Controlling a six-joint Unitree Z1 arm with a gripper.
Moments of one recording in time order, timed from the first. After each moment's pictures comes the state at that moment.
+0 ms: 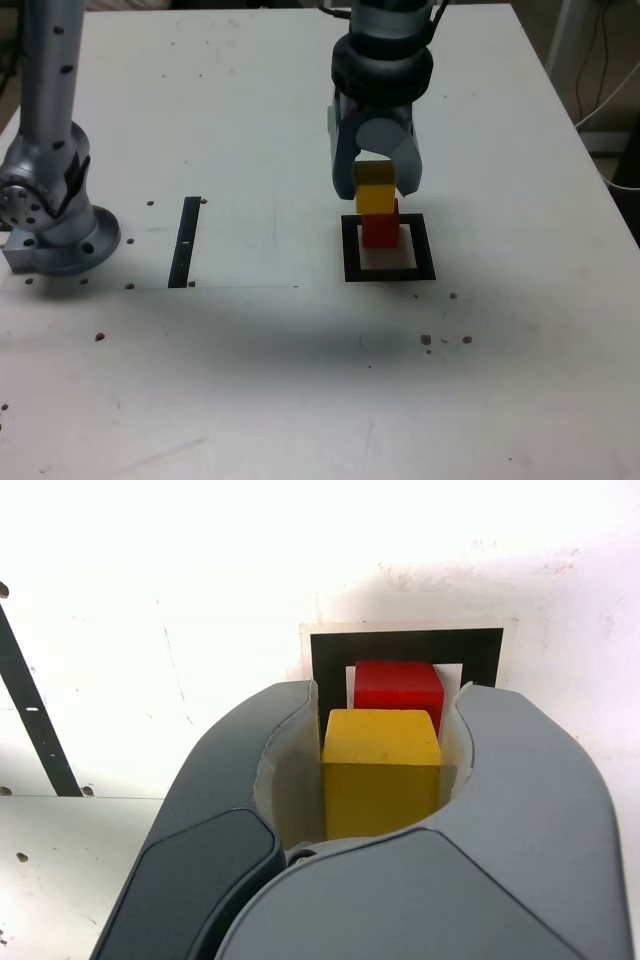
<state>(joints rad) -0.07 1.95 -1.54 1.23 0.13 -0.07</state>
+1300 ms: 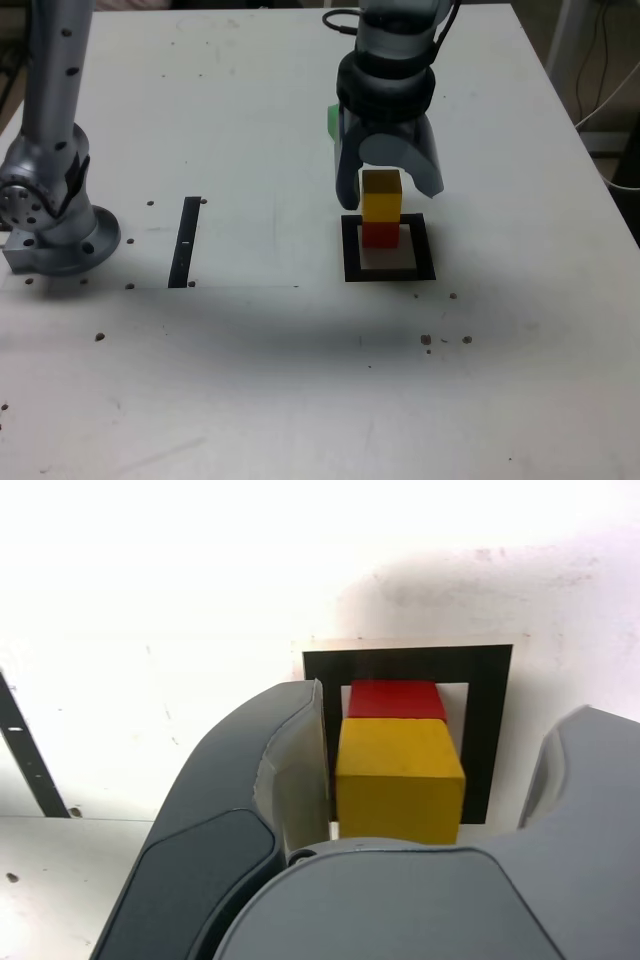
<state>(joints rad) -0.06 1.99 -1.50 1.18 0.13 -0.05</state>
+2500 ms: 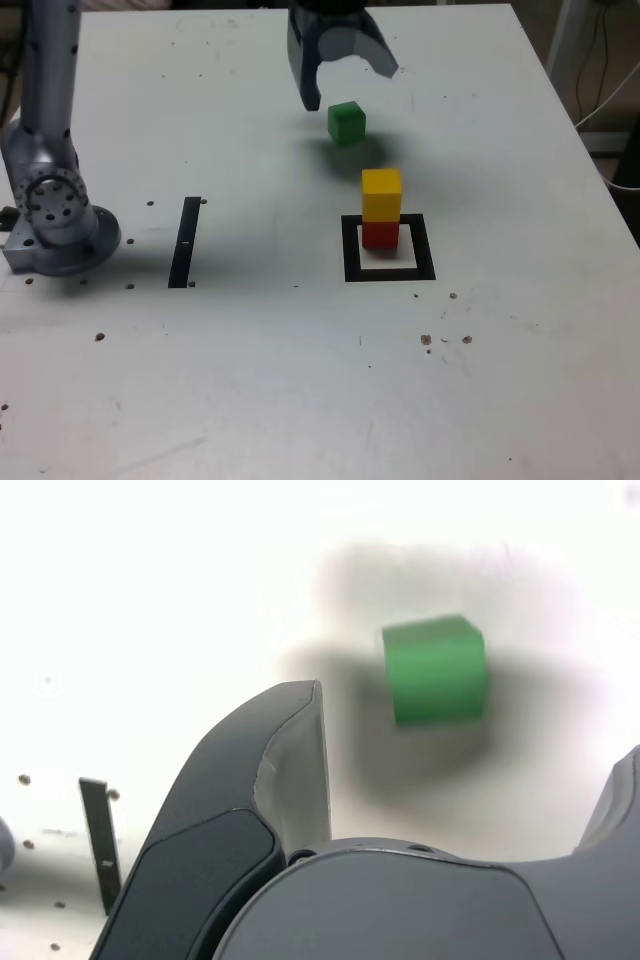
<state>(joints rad) 0.48 1.96 -1.52 1.17 0.14 0.25</state>
